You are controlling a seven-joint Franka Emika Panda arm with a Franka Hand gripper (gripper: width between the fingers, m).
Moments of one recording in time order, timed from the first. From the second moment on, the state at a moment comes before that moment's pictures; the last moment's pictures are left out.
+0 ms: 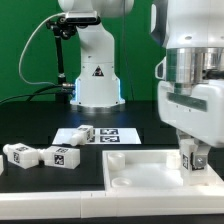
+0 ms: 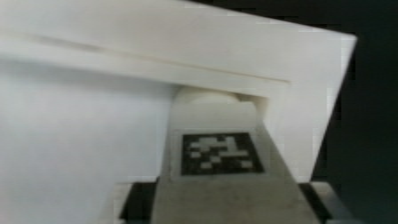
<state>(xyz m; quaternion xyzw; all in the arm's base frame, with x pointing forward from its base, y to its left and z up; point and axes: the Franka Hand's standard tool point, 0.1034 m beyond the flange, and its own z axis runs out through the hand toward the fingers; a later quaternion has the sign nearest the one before) 0.639 0.110 0.061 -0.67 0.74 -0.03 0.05</state>
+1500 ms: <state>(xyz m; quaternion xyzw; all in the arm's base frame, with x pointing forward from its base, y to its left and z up) 0.652 0.107 0.069 -0.96 0.28 -0.08 0.04</state>
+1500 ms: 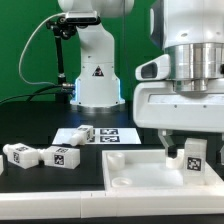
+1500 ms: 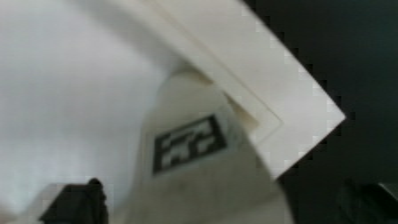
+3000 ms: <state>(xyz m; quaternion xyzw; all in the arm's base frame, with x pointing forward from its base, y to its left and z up) 0.637 0.095 0.063 -0.55 0.83 0.01 0.09</state>
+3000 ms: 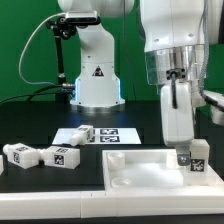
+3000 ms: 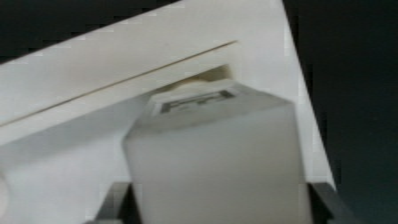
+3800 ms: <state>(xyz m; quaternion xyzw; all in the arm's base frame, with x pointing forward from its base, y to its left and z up) 0.636 0.093 0.073 -0.54 0.84 0.02 0.08</state>
